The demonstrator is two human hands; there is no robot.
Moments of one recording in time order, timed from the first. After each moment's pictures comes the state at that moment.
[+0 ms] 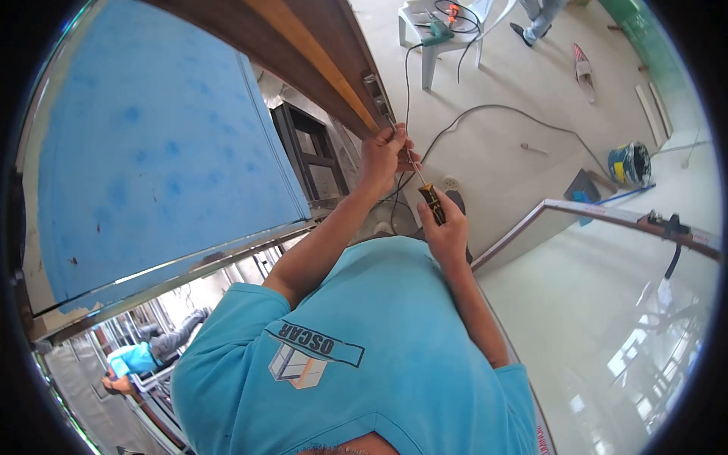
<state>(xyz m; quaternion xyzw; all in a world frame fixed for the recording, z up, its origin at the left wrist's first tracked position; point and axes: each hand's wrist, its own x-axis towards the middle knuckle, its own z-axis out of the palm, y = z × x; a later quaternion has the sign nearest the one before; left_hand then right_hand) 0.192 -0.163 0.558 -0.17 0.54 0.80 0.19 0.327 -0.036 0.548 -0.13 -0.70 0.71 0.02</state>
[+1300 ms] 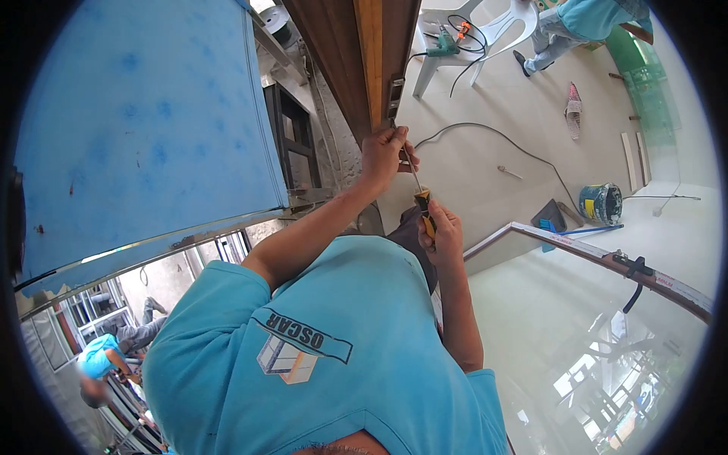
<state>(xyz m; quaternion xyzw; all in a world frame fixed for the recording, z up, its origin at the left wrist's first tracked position) 0.184 -0.157 0.558 -0.18 0.52 0.82 0.15 0.312 -0.012 0.567 -0.26 -0.47 0.83 -0.17</state>
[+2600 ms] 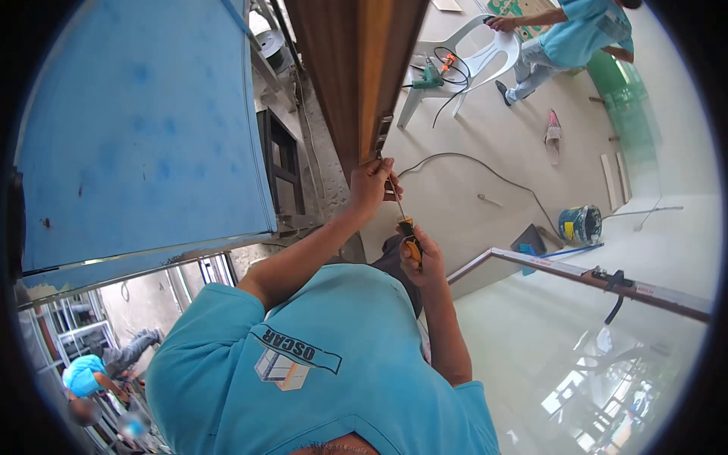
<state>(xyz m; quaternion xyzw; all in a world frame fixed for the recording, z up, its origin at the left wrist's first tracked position) 0.185 -0.157 0.553 -0.17 0.52 0.82 0.16 0.311 0.001 0.546 -0.21 -0.30 0.89 -0.26</state>
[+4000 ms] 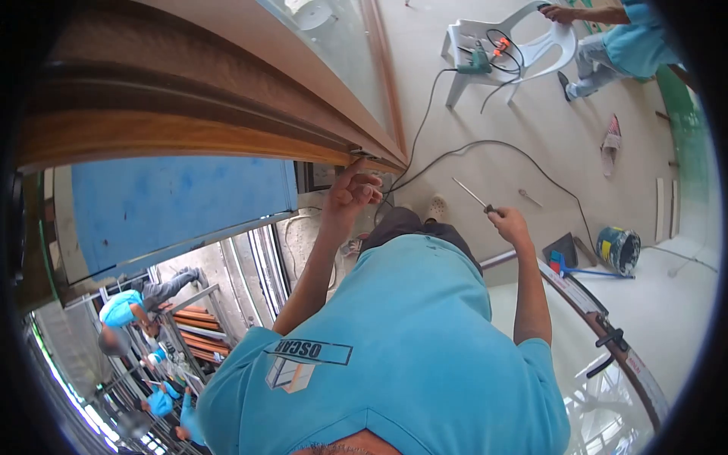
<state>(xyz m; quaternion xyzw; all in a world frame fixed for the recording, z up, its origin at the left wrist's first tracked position) 0.208 -0.164 0.627 -0.11 0.59 0.80 0.03 0.151 0.240 0.497 -0.04 -0.88 0.32 -0.36</state>
